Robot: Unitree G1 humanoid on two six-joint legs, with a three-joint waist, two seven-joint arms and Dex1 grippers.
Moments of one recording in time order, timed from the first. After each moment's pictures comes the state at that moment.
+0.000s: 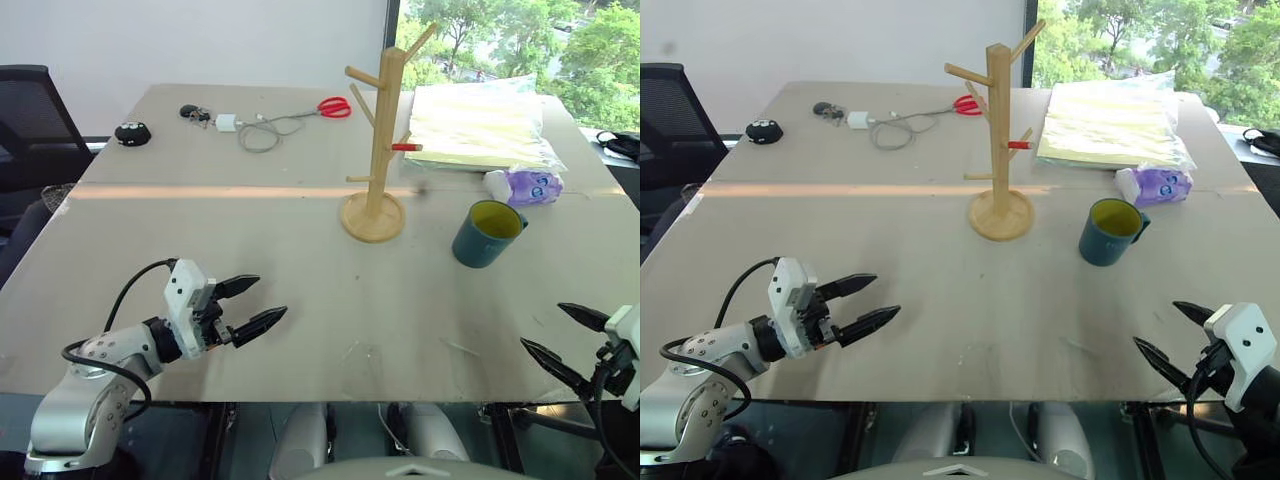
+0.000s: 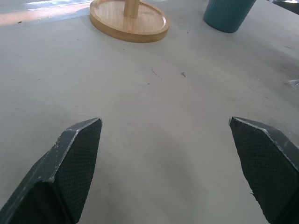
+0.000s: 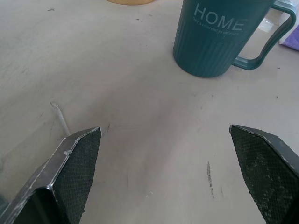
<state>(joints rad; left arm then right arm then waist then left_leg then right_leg) 0.20 0.68 0.31 -0.41 -0.60 0.49 -0.92 0.59 -0.63 -0.58 -0.64 0.47 0.41 0.85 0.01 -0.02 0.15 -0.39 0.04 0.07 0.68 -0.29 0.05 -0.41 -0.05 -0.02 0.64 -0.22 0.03</state>
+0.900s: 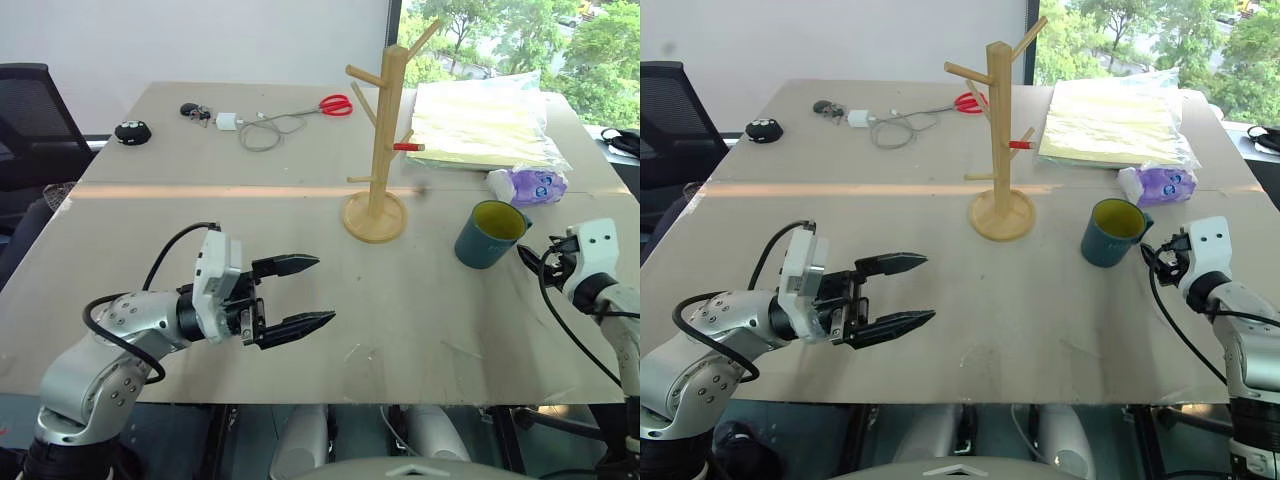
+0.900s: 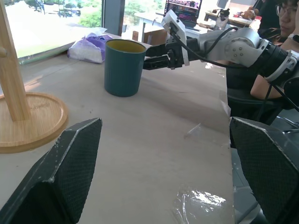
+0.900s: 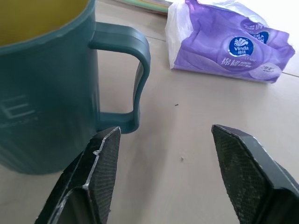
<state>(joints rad) 0.02 0.74 0.22 -0.60 -0.83 0.56 -1.00 -0.11 -0.58 -0.30 -0.11 0.28 0.50 0.45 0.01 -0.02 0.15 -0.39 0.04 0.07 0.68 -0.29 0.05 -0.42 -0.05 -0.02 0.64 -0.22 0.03</state>
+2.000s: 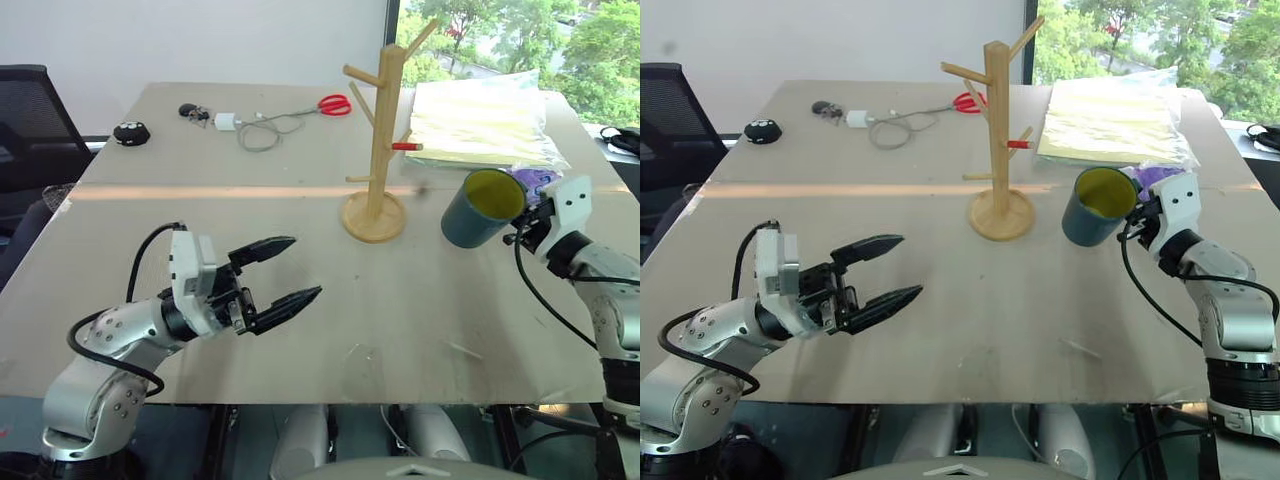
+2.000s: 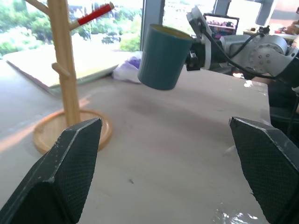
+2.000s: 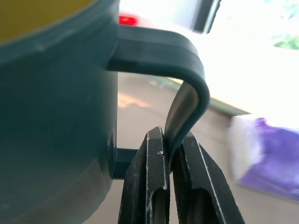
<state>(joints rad) 0.10 0.62 0.30 -0.56 -0.79 0.38 -0.92 -0.37 -0.59 -0.11 -0.29 0.34 0.62 0.54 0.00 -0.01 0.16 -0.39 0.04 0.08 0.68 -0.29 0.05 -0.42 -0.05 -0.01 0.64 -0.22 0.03</state>
